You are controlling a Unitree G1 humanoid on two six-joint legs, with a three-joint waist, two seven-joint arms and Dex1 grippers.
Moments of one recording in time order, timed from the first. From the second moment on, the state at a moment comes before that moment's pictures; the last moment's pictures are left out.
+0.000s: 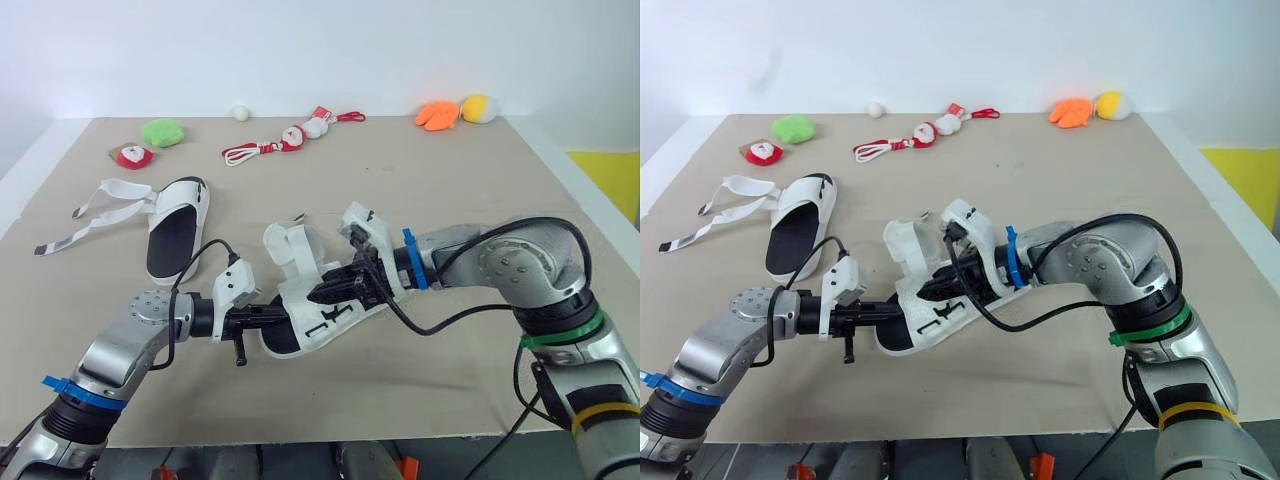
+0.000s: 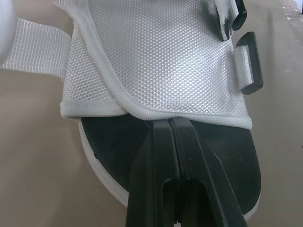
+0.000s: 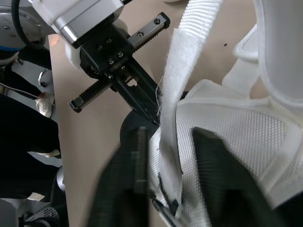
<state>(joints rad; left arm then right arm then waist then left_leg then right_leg) -0.30 0.65 -0.18 -0.25 -0.42 0.55 -0.99 -0.90 -0.65 0.32 -0.20 1.00 1.30 0.60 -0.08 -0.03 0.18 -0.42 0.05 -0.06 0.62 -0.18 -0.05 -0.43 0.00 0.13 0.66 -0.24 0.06</state>
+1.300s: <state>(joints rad) -0.30 0.64 -0.18 -0.26 -0.41 0.54 -0.95 -1.15 -0.57 0.46 0.25 0.72 1.40 1.13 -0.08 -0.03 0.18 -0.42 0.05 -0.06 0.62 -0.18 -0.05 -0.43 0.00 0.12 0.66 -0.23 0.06</state>
